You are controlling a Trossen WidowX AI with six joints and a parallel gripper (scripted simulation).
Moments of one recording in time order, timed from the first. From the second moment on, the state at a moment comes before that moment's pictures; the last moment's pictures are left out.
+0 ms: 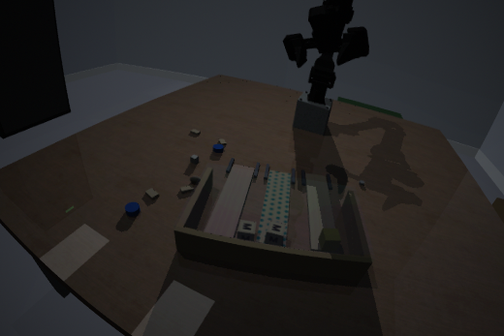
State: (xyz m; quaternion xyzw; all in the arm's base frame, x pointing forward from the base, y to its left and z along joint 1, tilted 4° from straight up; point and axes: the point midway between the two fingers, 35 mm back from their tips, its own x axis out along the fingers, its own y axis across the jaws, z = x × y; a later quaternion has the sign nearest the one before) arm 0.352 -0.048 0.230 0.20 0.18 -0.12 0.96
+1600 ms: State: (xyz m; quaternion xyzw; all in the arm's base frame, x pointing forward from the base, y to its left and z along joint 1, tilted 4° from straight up) arm 0.393 -0.082 0.037 0.00 0.66 0.02 0.75
